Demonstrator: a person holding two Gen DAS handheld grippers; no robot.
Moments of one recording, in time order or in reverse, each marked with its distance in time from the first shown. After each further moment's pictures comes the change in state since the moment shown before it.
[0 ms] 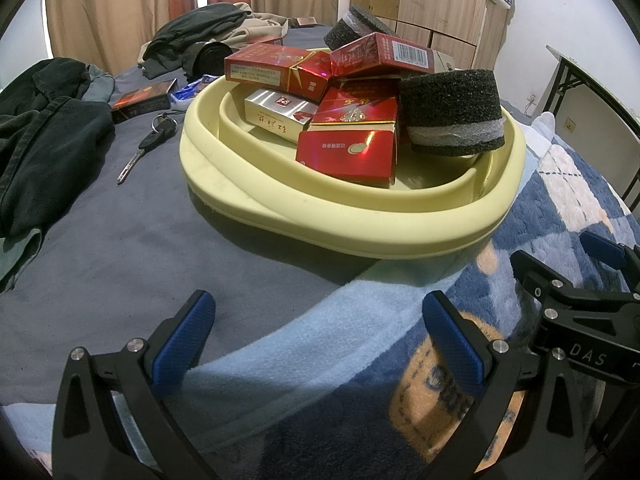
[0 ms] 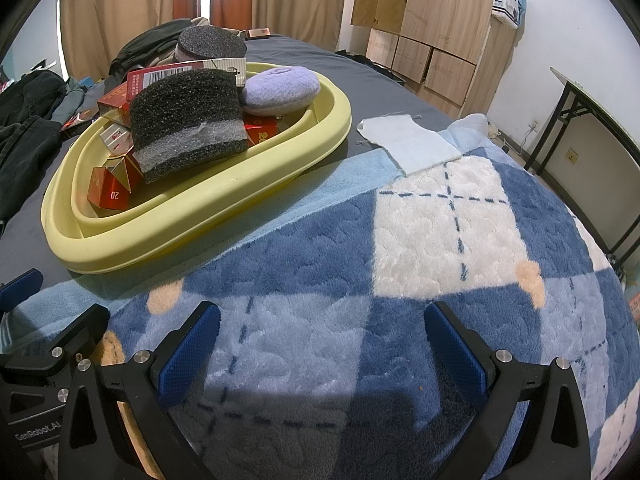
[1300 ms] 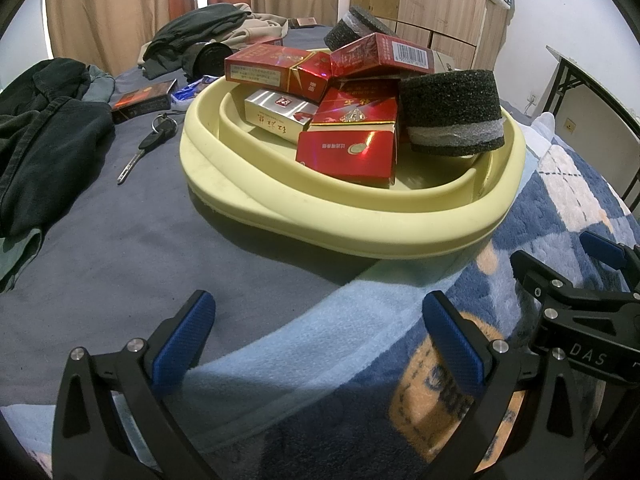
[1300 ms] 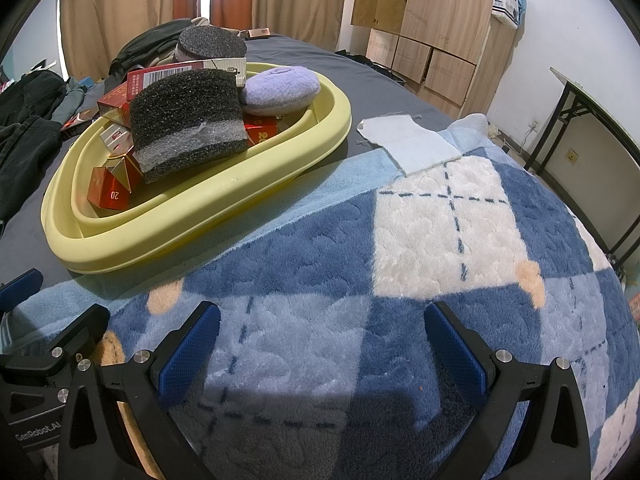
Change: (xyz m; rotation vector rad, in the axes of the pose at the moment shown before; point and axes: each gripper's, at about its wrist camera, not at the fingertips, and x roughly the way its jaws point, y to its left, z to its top) left arm 0.000 0.000 0.000 0.000 0.000 0.000; right arm 0.000 0.000 0.000 0.001 0.000 0.000
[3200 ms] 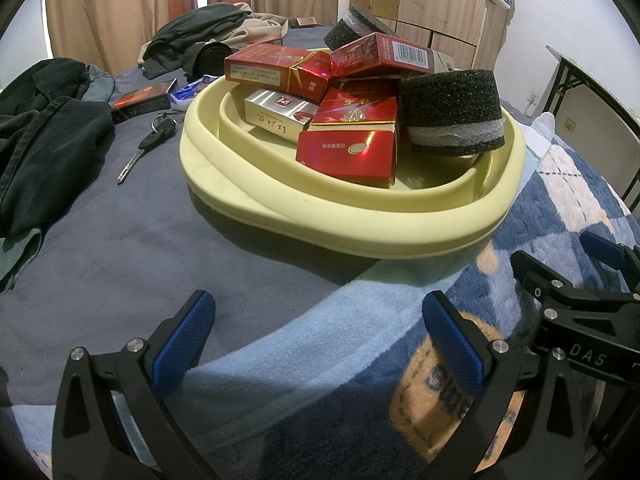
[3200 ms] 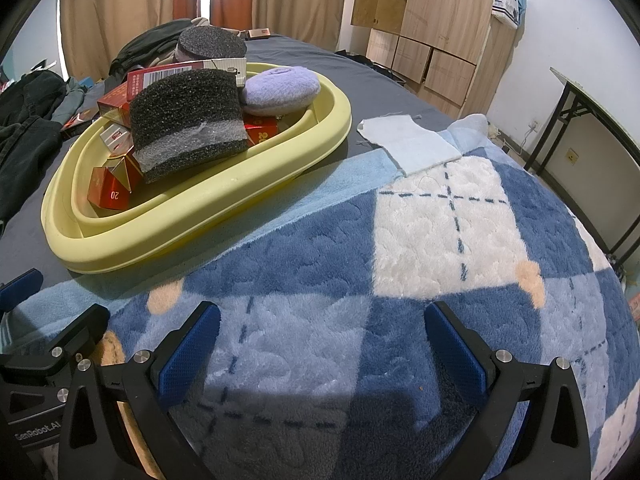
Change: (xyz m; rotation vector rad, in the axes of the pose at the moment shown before) left arm 0.000 0.001 -0.001 0.001 0.000 0.001; right arm 0.000 0.000 0.000 -0.001 0.000 0.000
